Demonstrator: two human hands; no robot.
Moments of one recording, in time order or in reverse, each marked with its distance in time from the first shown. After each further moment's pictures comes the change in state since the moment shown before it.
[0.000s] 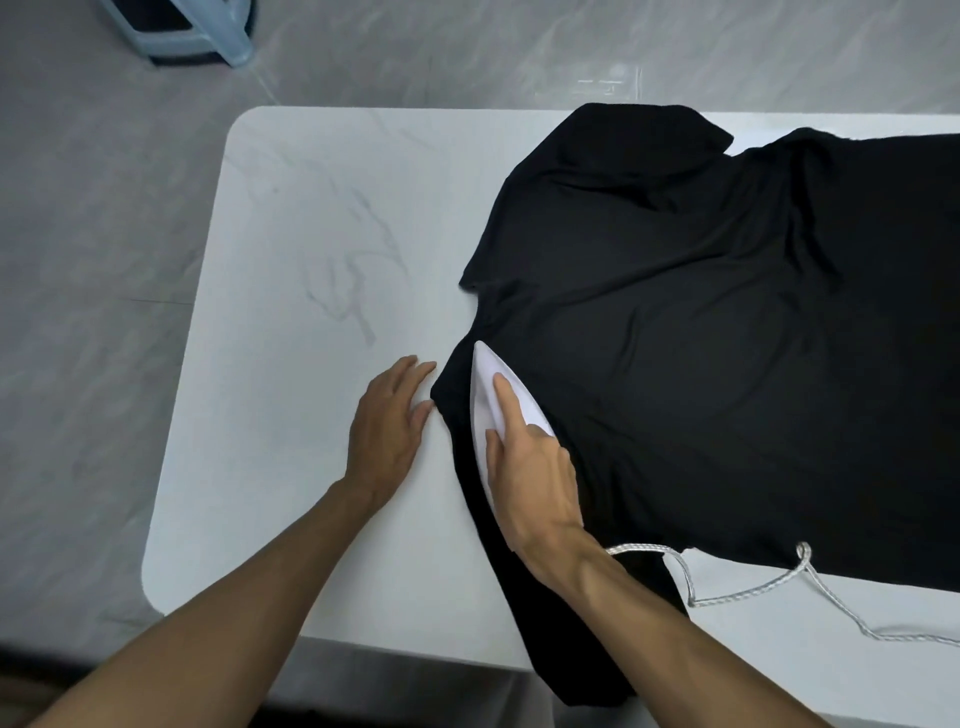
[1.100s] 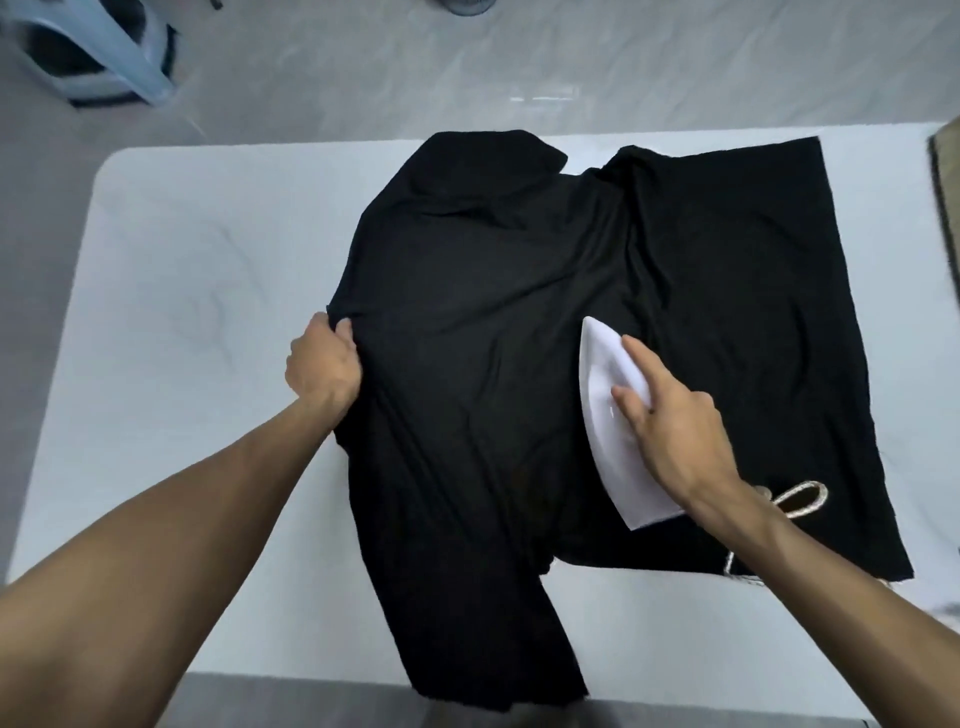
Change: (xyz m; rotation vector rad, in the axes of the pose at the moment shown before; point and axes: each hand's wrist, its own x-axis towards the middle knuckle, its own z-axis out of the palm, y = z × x) left_hand 0.101 0.162 0.027 0.045 0.137 -0.612; right_hand 0.022 0.235 -0.187 0.192 0.160 0.100
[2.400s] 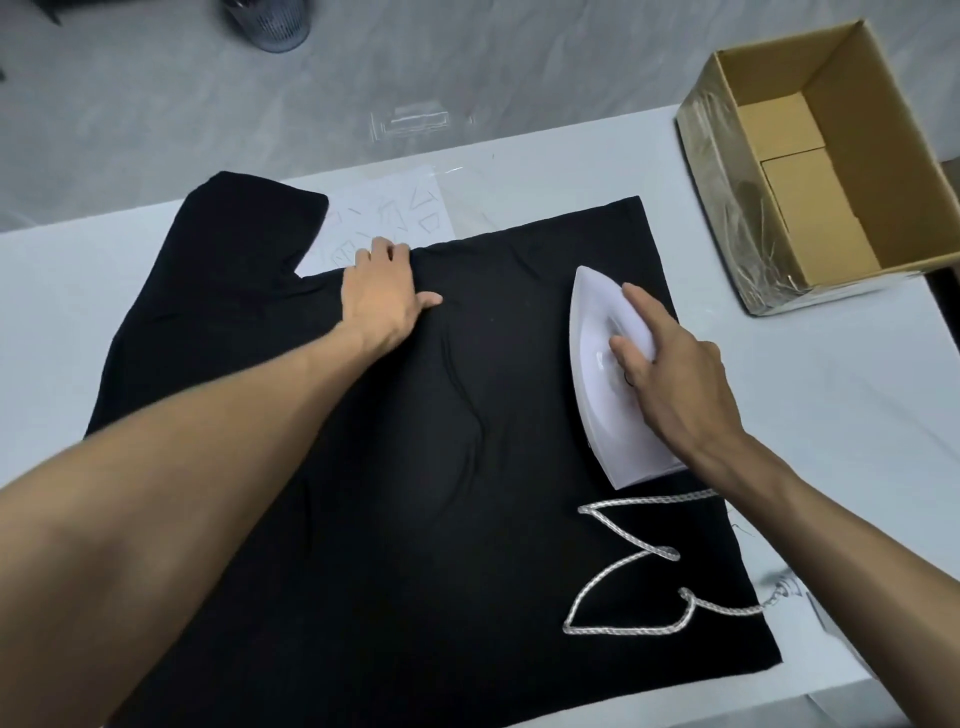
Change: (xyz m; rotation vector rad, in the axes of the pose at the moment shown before) left_hand -0.081 0.285 0.138 0.438 -0.136 0.819; right_hand 0.055 0.153 -0.145 0.075 0.235 0.081
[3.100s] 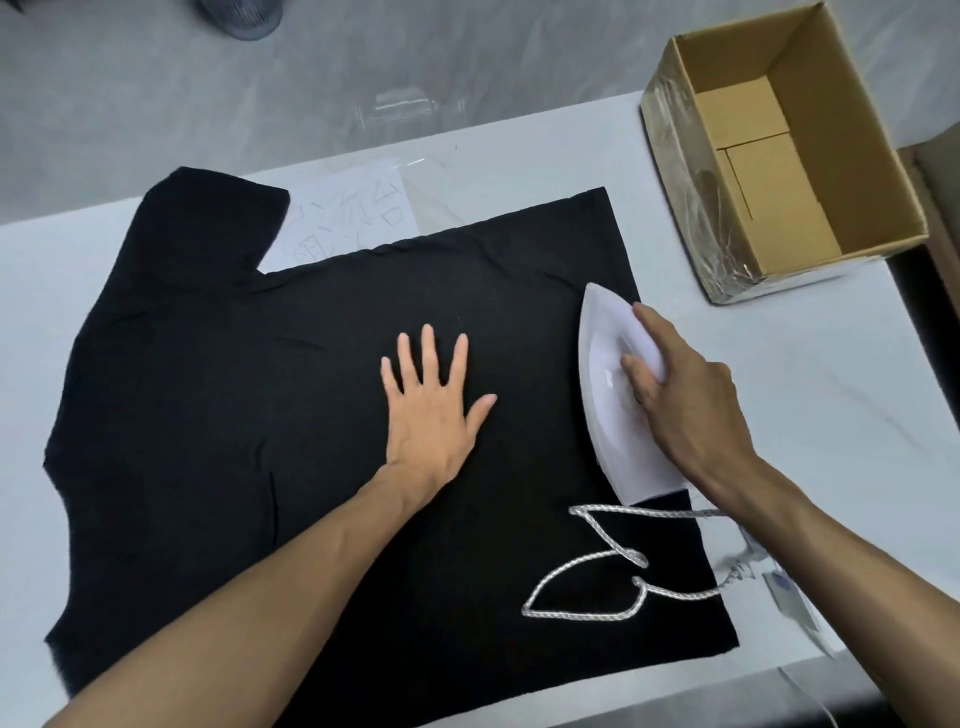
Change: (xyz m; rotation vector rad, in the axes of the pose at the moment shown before) left_hand -0.134 0.074 0.074 0.136 -0.037 0.122; right_hand -0.015 0.043 -0.028 -0.060 -0.012 0.049
